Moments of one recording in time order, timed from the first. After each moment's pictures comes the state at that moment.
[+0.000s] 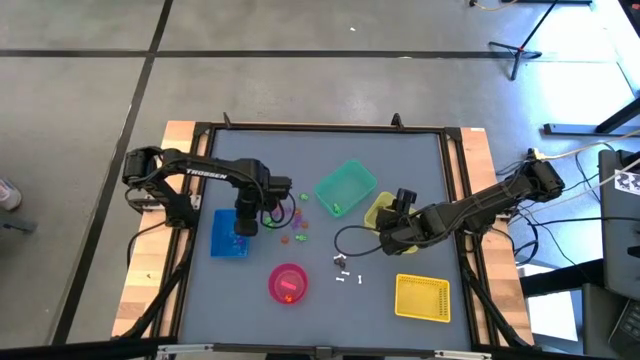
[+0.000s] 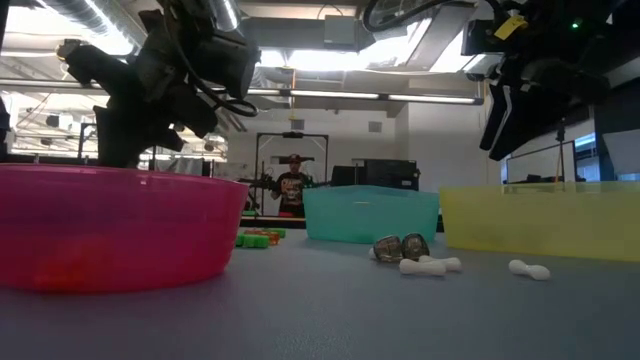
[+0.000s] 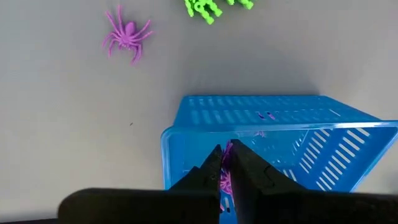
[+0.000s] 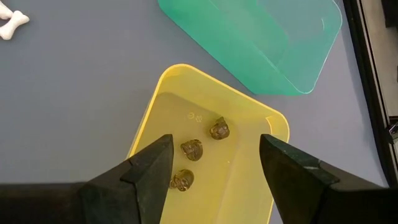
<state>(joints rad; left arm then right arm) 0.14 1.60 1.05 -1.25 0.14 0.03 0.37 1.42 0.97 -0.91 0.55 0.47</state>
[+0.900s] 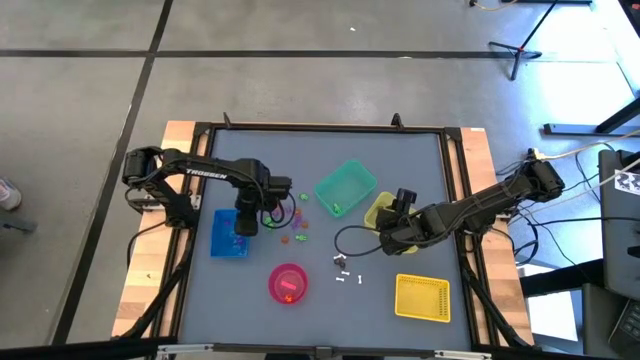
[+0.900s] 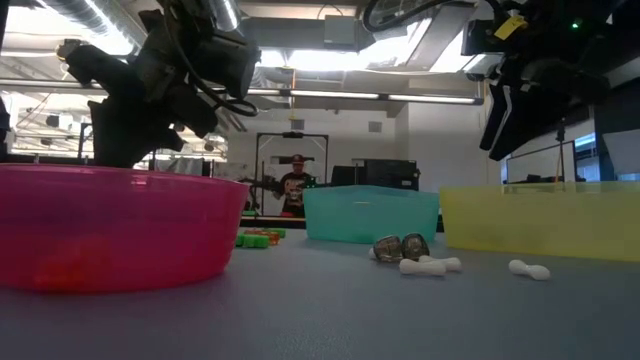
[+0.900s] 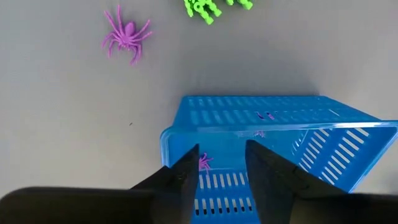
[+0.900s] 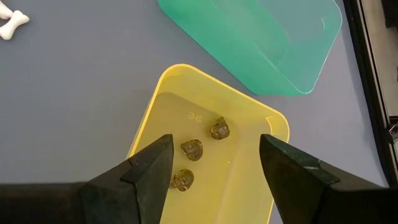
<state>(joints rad) 0.14 1.60 1.05 -1.25 0.14 0.03 0.37 1.42 0.97 -0.91 0.55 0.47</state>
